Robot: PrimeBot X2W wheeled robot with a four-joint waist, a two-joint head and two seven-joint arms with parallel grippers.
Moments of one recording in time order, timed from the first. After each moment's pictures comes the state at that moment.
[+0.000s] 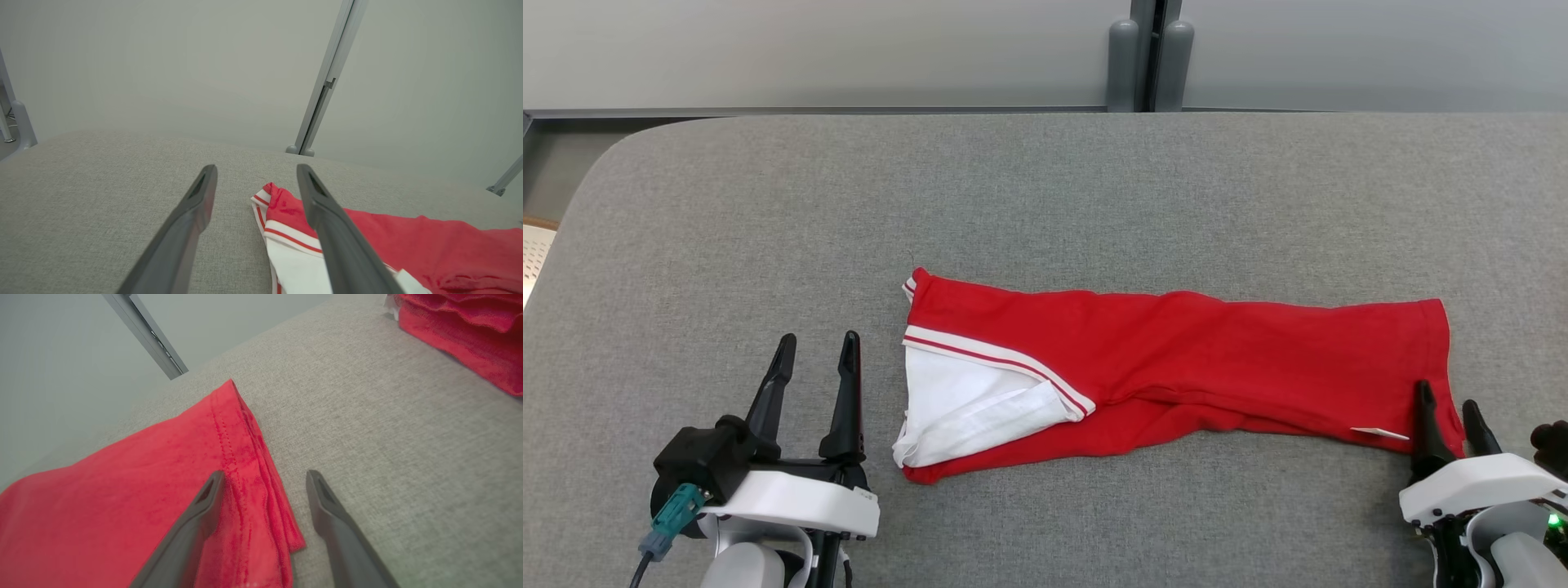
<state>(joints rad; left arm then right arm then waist) -0.13 0.05 -0.08 0.22 -0.34 -0.09 -0.26 -0.33 -0.22 0.10 0.83 0.68 0.13 -0.26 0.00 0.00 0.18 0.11</state>
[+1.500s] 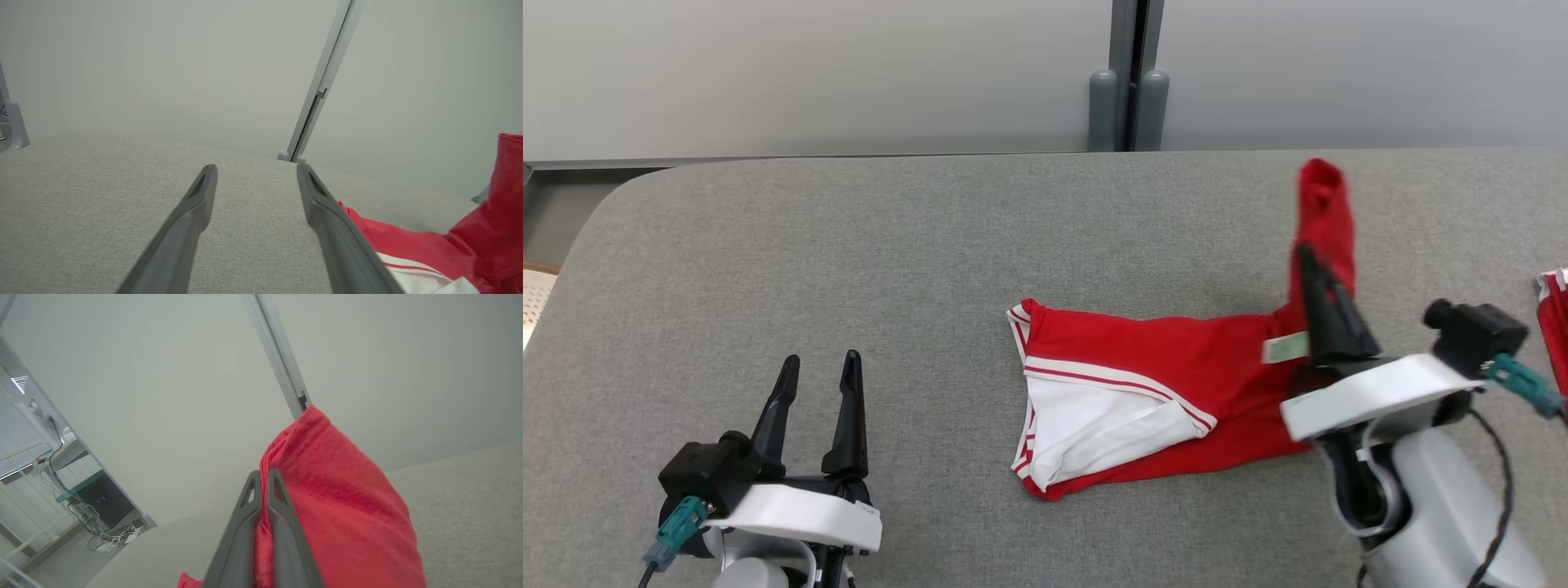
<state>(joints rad) -0.11 0.05 -0.08 0.25 -0.38 -0.08 -0.26 -0.38 -0.14 0.27 0.37 0.65 0.13 -0.19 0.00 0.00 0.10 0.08</state>
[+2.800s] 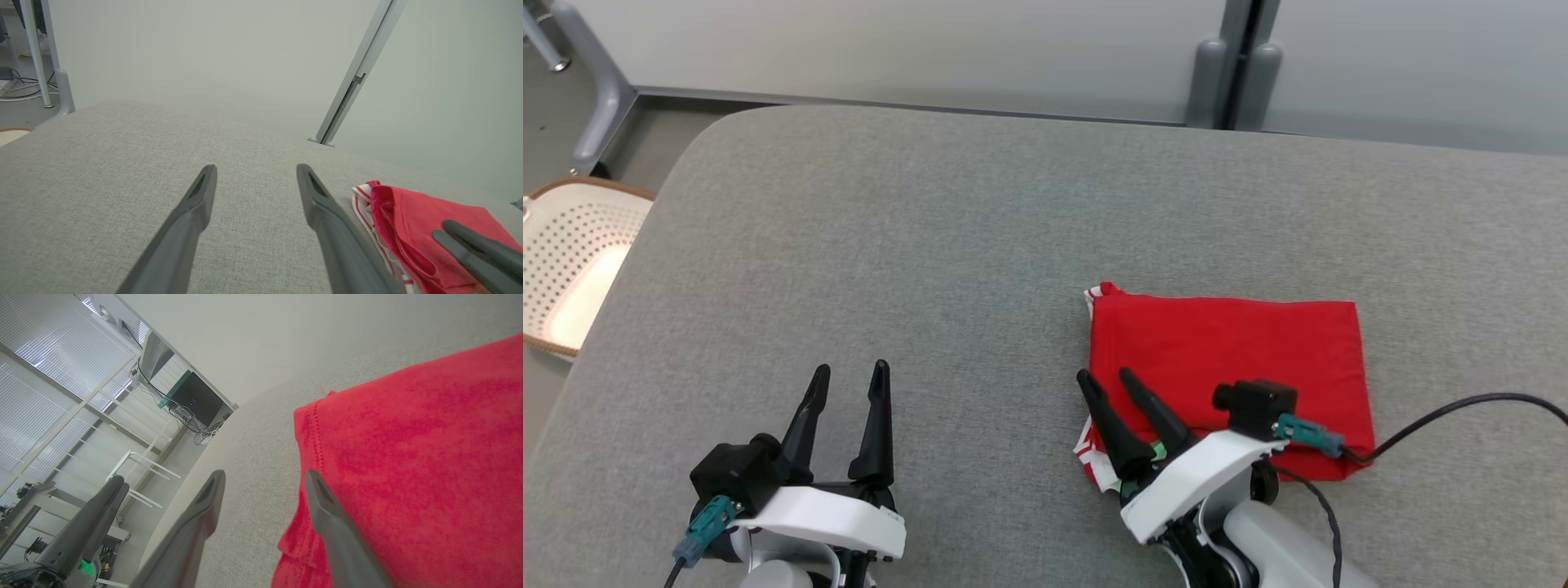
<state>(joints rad) -0.12 0.05 -0.16 0.28 -0.43 -0.05 -0.26 -0.46 -0.05 0.81 0.62 1.01 0.13 -0.26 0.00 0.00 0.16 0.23</state>
